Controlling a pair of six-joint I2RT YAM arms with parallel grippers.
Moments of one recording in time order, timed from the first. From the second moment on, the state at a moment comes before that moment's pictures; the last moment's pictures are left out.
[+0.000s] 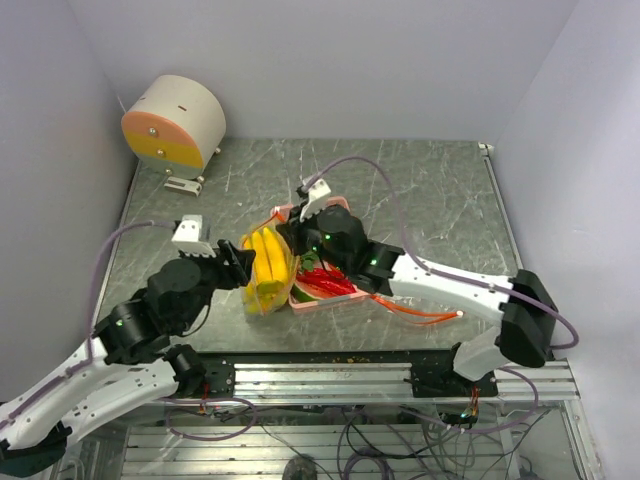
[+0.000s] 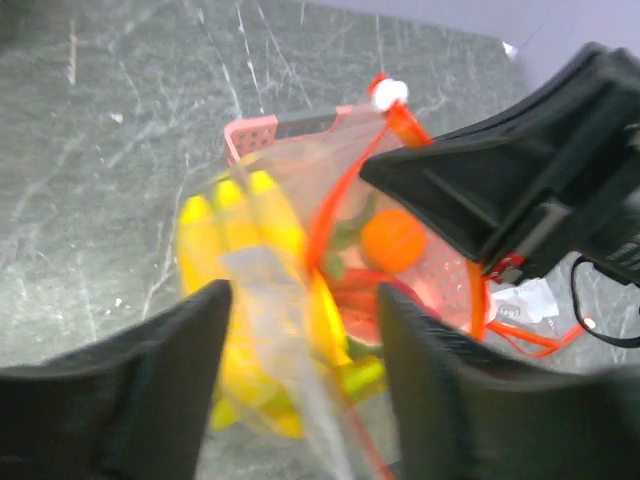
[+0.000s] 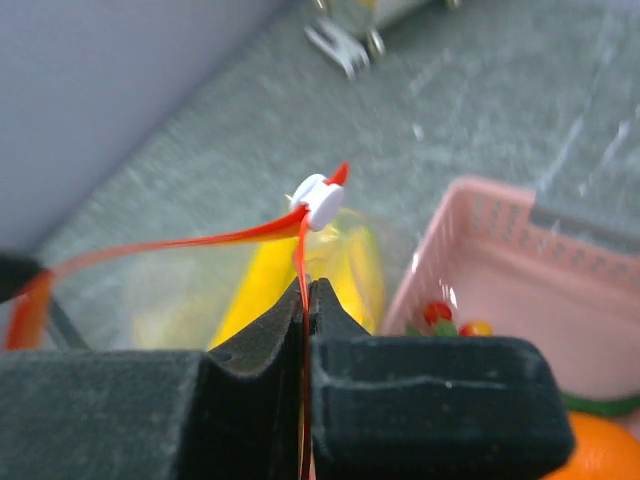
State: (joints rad) left arm -0.93 0.53 0.77 -0.51 -0.57 -0.53; right arm 1.05 1.53 1.13 0.14 0.26 0.30
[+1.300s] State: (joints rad) left arm -0.93 0.46 1.07 -0.50 0.05 -0.02; right arm 0.89 1.39 1.45 -0.02 -0.96 0.09
